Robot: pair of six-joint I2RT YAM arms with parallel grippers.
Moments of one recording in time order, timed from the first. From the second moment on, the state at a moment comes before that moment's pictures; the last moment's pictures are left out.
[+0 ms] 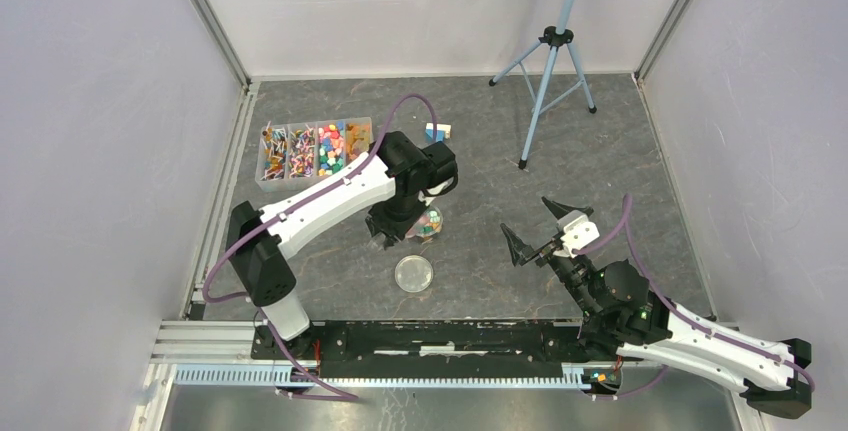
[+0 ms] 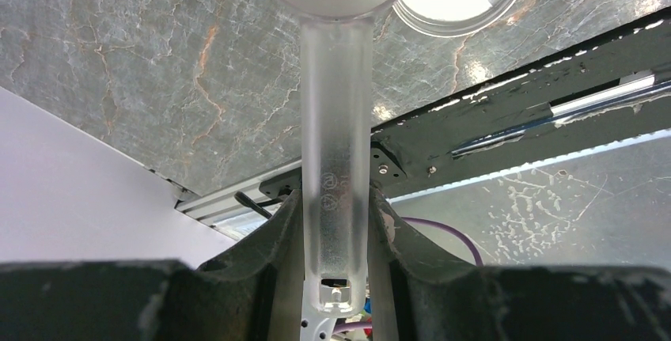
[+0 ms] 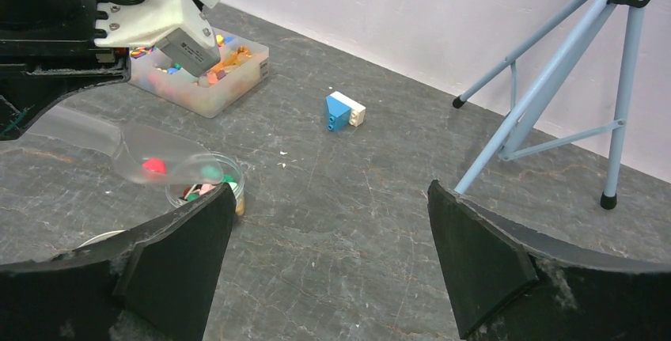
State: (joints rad) left arm -0.92 1.70 1.63 -1.57 -0.16 -0.24; right arm 1.20 0.26 0.32 0.11 0.63 -0.23
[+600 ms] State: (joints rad) left arm -0.92 1.71 1.63 -1.57 -0.16 -0.24; right arm 1.20 0.26 0.32 0.11 0.63 -0.23
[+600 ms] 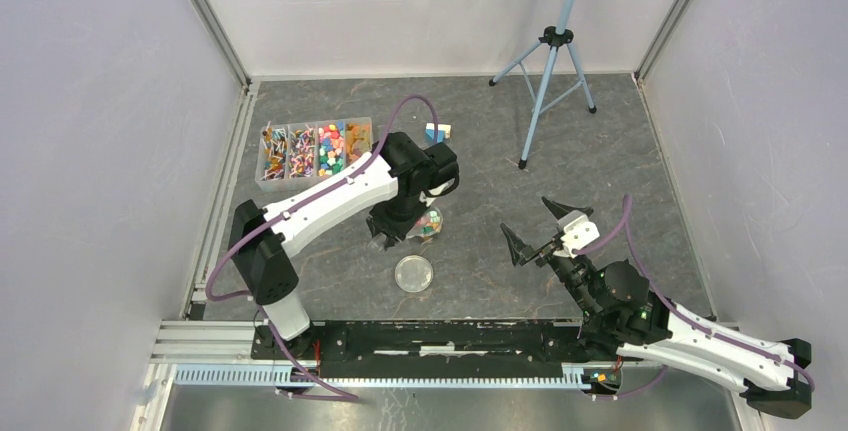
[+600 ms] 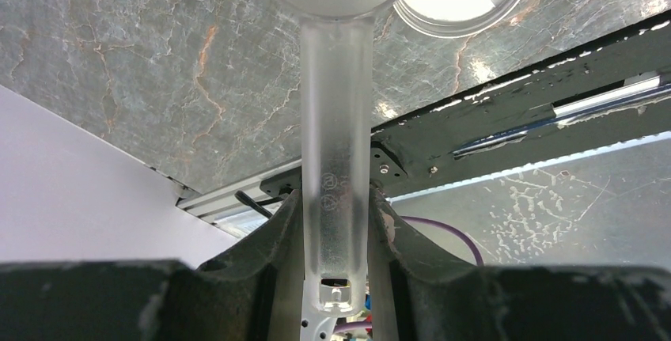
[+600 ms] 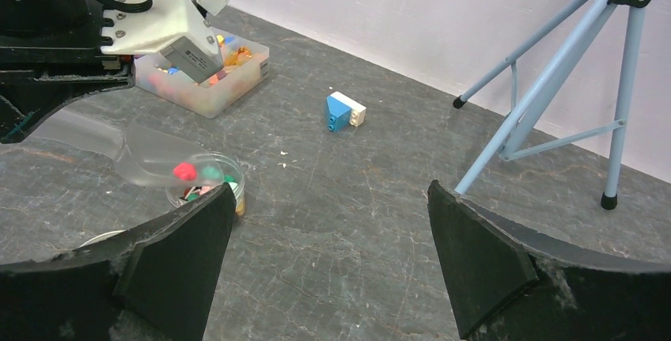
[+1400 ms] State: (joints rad) left arm -0.92 1.71 1.67 -1.56 -0.16 -0.24; right arm 1.20 0.28 0.32 0.12 0.62 -0.23
